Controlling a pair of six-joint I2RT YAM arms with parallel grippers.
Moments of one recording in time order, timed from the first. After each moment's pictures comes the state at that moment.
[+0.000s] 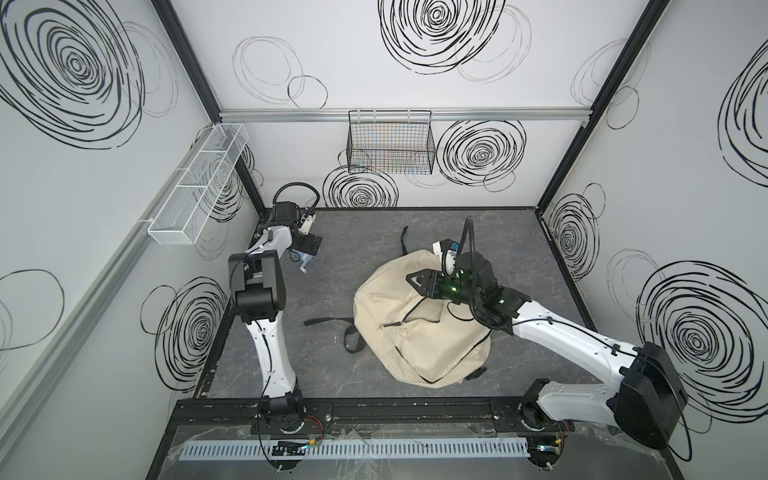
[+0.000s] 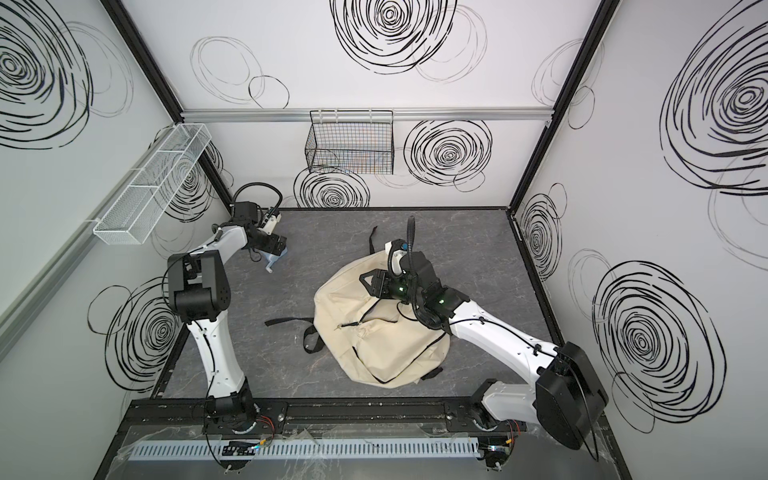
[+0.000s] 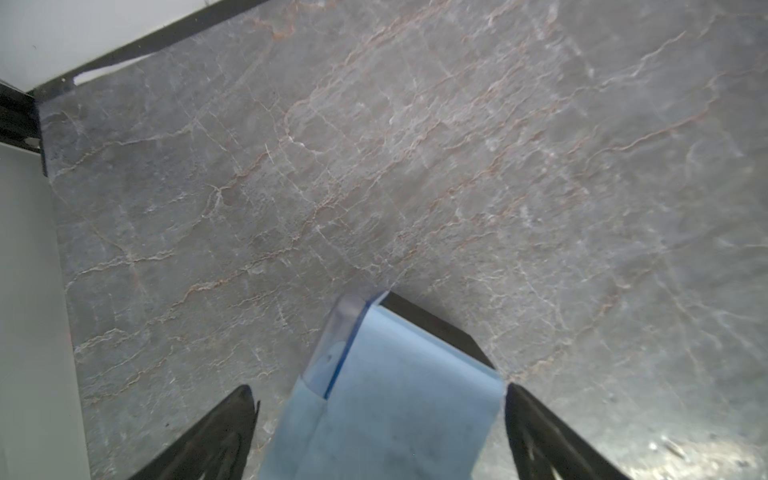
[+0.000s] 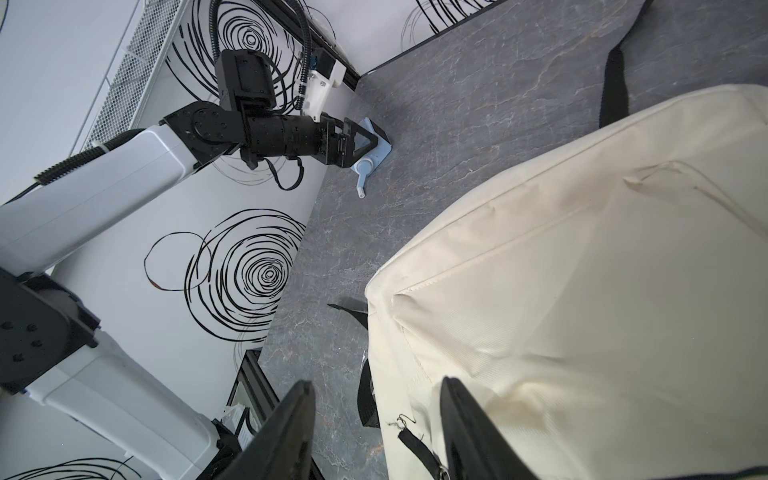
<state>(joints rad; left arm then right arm) 0.17 2.18 1.68 -0.51 0.11 0.43 0.70 1.26 0.86 -0.02 -0.26 0.78</state>
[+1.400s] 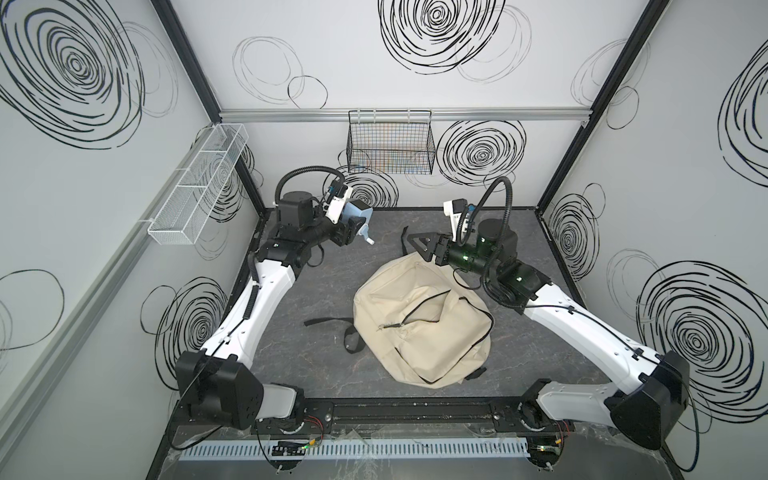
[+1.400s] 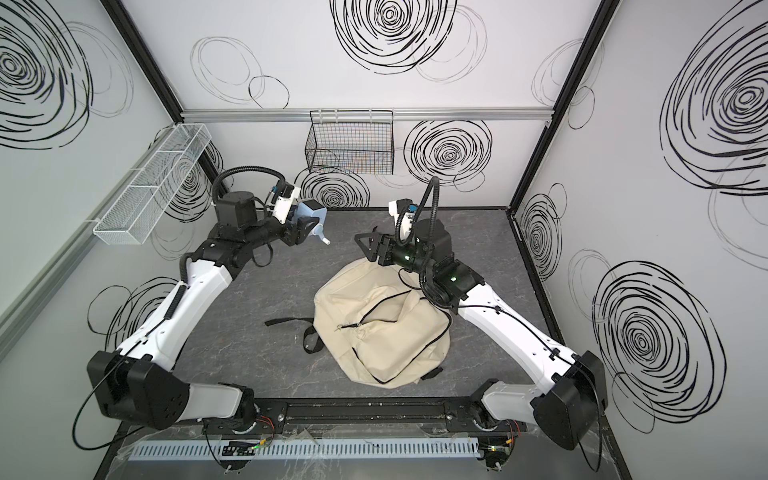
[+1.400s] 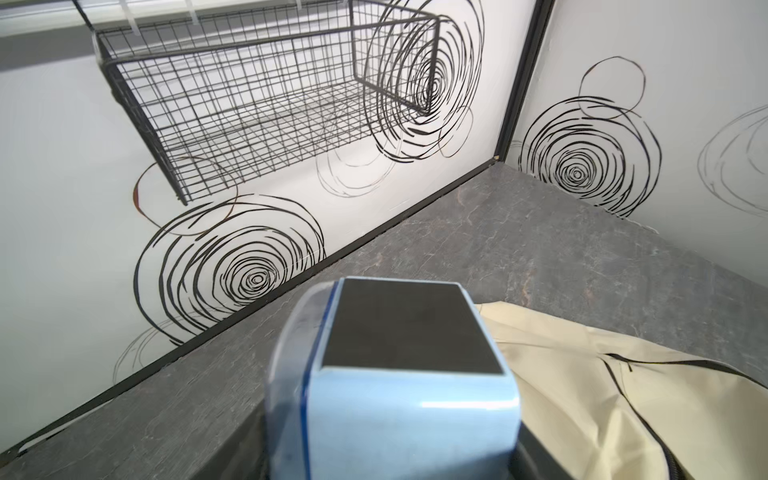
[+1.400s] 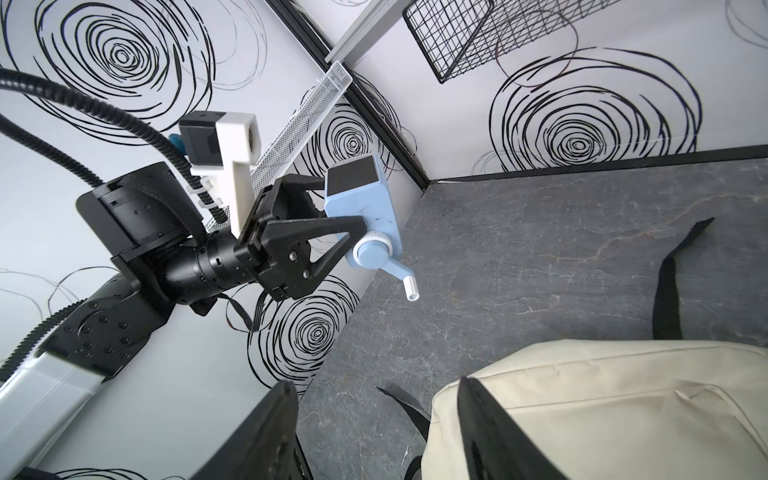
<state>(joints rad) -0.17 1.36 1.29 -0.29 0.45 0.20 0.62 1.27 1.15 -0.04 -0.33 0.67</state>
